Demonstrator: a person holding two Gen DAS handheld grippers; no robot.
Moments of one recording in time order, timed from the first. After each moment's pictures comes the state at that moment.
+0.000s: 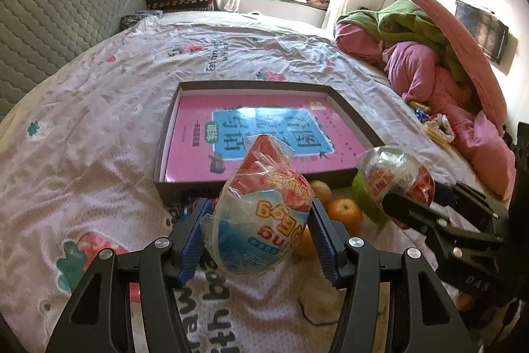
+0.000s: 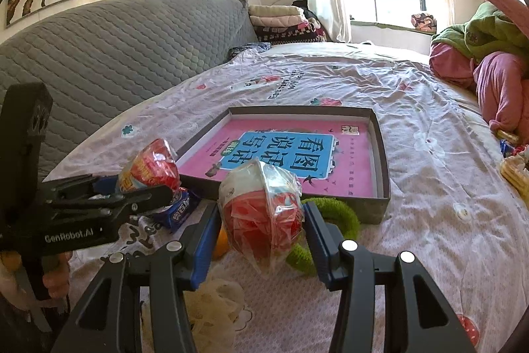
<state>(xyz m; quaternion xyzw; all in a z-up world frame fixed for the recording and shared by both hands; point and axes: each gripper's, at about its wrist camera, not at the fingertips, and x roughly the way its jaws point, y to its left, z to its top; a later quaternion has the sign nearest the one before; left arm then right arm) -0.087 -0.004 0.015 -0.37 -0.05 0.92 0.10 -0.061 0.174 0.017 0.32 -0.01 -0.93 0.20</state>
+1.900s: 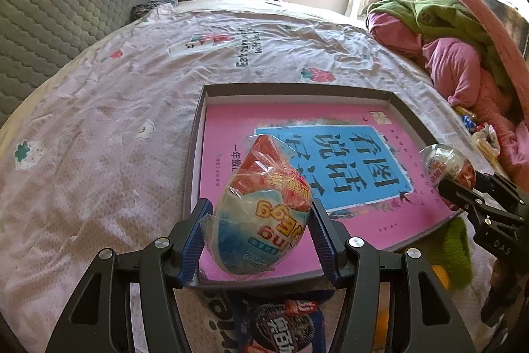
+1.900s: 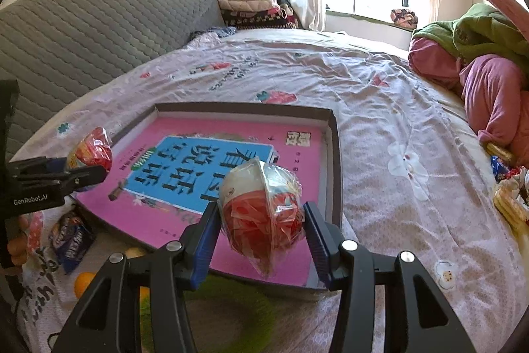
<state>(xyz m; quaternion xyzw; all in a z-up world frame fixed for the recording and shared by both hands) -0.201 -0.034 -0.018 -0.40 -0.03 0.91 0.05 -0.169 0.201 -0.014 0.35 0.03 -0.93 0.13</state>
